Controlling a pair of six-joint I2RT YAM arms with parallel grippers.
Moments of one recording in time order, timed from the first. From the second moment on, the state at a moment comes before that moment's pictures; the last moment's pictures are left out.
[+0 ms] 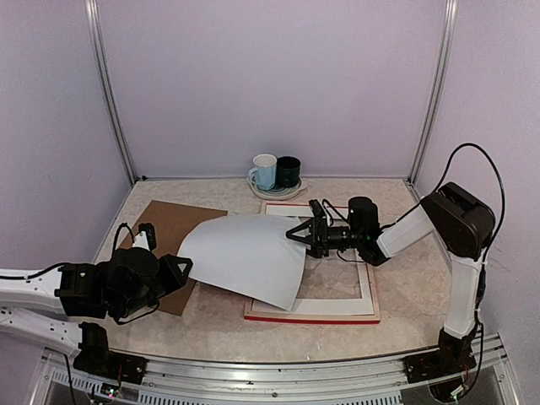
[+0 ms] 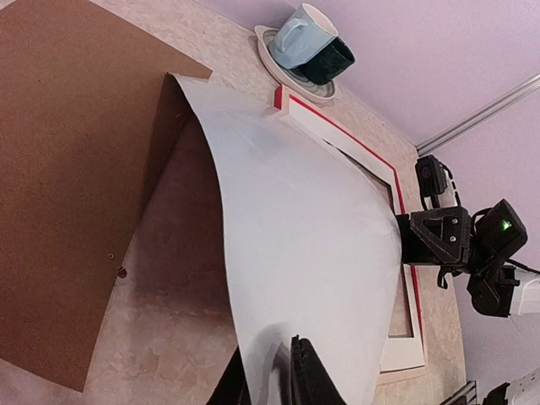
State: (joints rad) left arm -1.20 0.87 0.55 -0.28 -0.69 -1.16; right arm 0.55 2.01 0.89 0.89 -0.89 1.01
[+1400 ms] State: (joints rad) left arm -1.27 0.76 0.58 -0.42 -0.77 -1.27; right arm 0.58 2.01 0.91 0.63 -0.86 0.95
